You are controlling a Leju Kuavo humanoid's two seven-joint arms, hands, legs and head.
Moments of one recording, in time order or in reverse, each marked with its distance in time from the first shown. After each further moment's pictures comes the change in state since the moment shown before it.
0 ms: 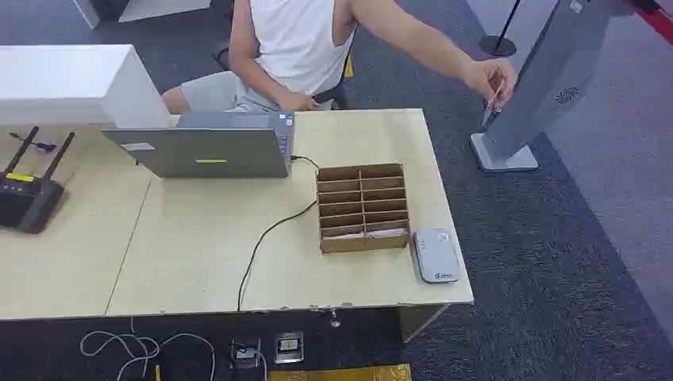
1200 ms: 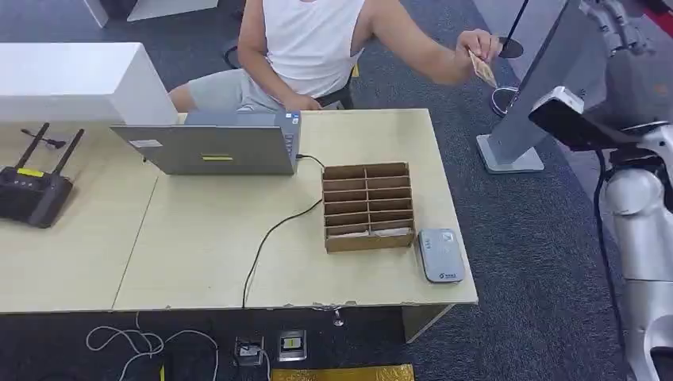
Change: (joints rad) left arm -0.043 -0.008 -0.026 0.000 -0.043 0.003 -0.119; right arm -0.614 -0.182 0.623 -1.135 0.266 -0.021 -0.495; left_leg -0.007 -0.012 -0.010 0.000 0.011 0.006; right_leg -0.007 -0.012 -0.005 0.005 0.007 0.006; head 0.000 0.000
